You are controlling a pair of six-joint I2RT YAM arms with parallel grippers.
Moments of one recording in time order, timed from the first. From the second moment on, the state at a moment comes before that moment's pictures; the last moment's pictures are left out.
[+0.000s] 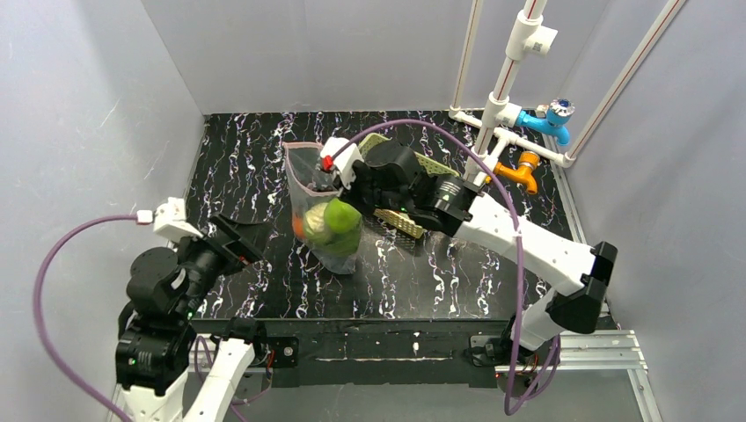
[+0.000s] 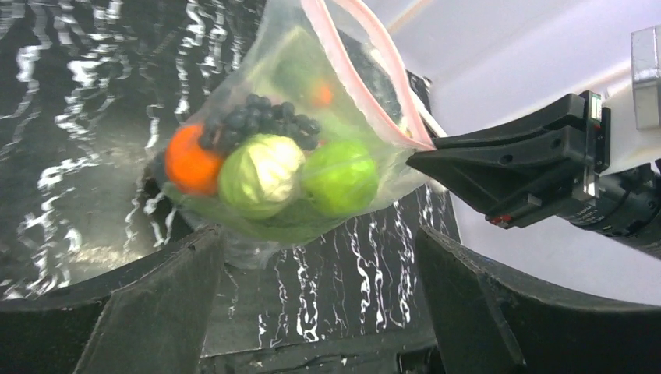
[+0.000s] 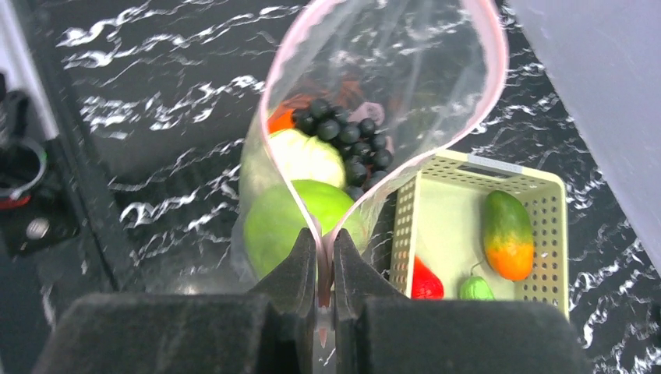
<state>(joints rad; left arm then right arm) -0.15 0.44 1.20 -0.99 0.11 -0.67 1.08 1.53 1.66 -0.56 0.04 -0.20</state>
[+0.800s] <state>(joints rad) -0.15 0.64 1.01 -0.19 1.02 -0.07 1.00 1.42 1.64 -0.63 -0.37 -0.35</state>
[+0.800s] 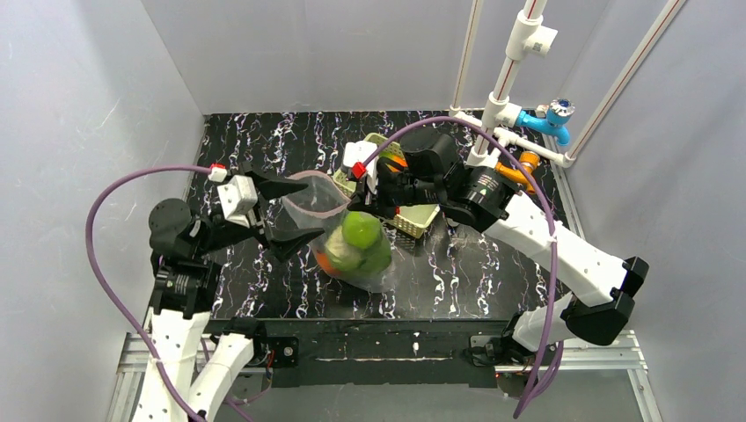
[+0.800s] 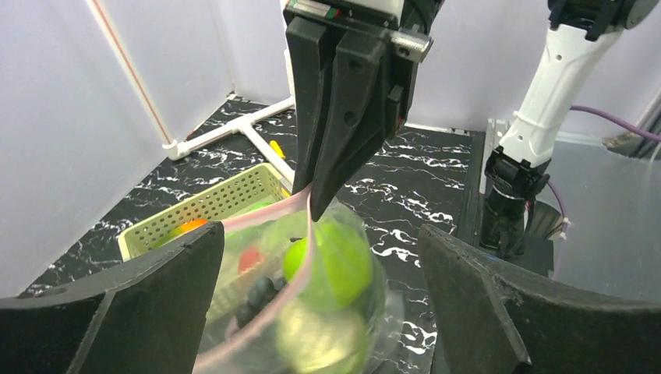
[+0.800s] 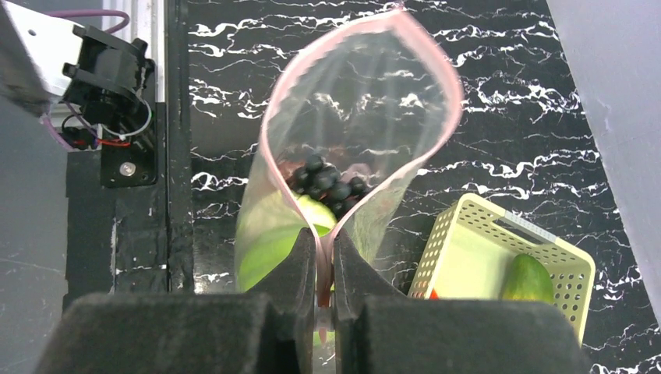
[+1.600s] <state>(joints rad) -0.34 1.12 1.14 -0.32 1.22 0.19 0.99 1.42 1.67 -0.72 -0.38 -0.37</state>
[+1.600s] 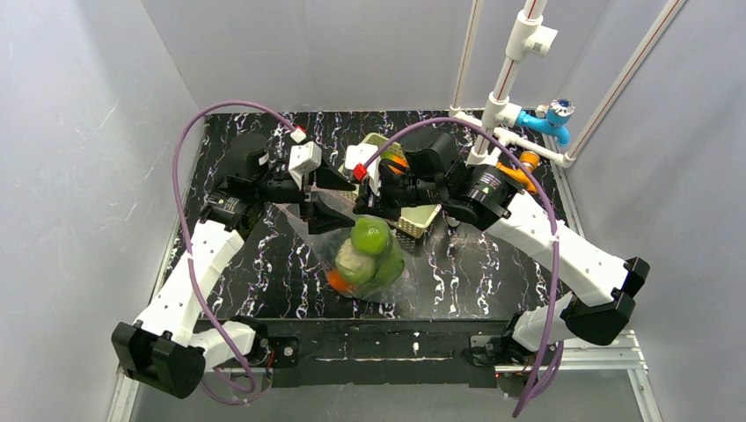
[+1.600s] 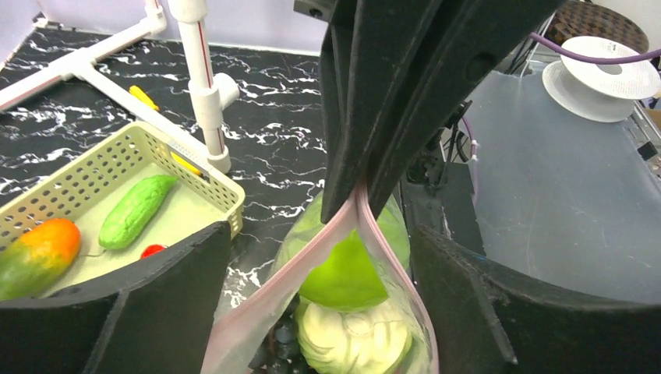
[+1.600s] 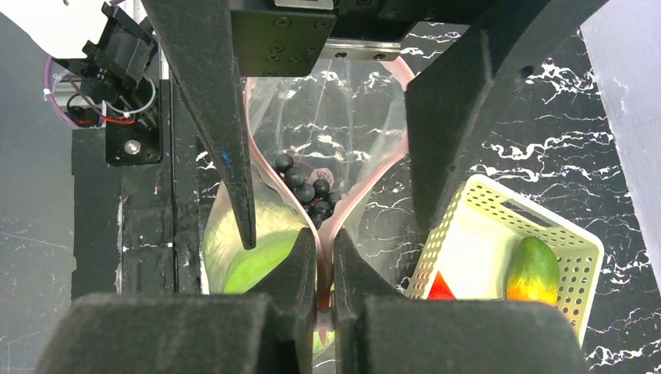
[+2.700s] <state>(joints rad) -0.36 0.84 0.92 -0.28 0.94 -0.10 0.85 1.03 1.03 -0.21 -0.51 0.07</state>
